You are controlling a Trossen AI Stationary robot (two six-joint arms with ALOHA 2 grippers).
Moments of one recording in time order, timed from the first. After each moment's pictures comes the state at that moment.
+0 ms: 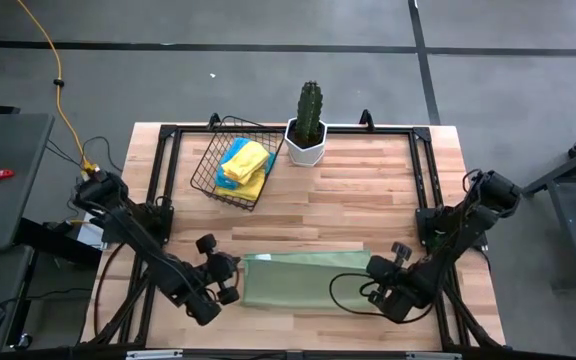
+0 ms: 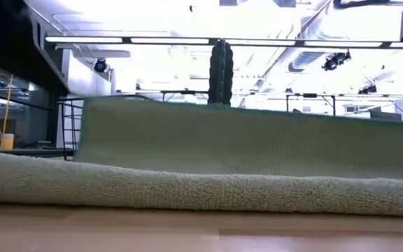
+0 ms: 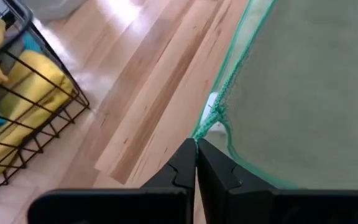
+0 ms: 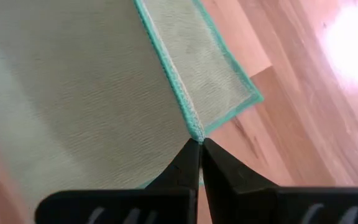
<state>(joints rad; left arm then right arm) -0.70 1.65 1.00 -0.80 -0.86 -1.13 0.87 1.61 0.96 -0.94 0.41 1.35</state>
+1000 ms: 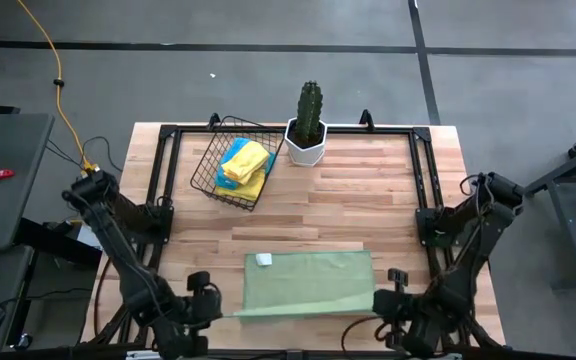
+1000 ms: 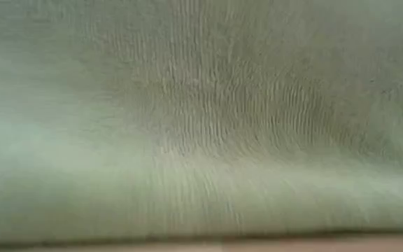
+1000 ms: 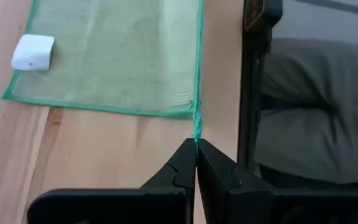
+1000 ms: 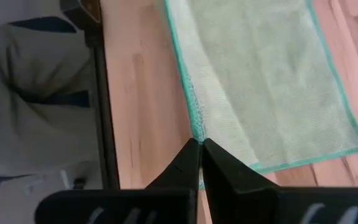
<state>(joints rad) -0.86 1.63 1.26 -0.79 -0.43 -1.04 1.00 1.60 1.28 -0.90 0.42 1.12</state>
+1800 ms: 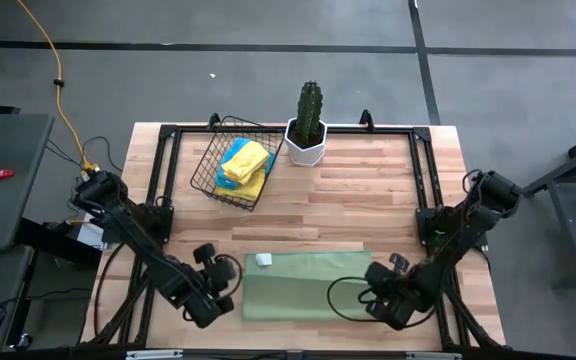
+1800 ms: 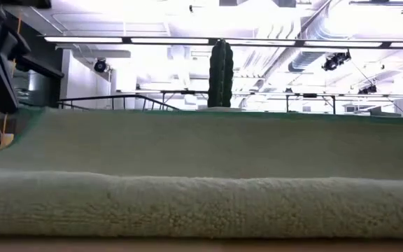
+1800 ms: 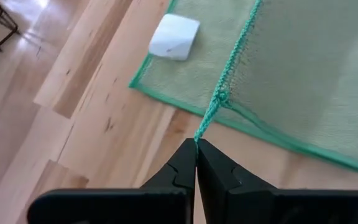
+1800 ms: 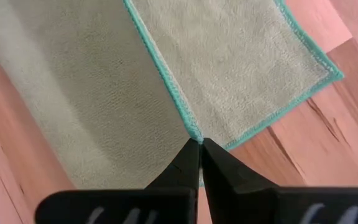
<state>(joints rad) -0.71 1.66 1.03 -0.81 -0.54 -1.18 0.89 1.61 0.97 -0.79 0.33 1.42</state>
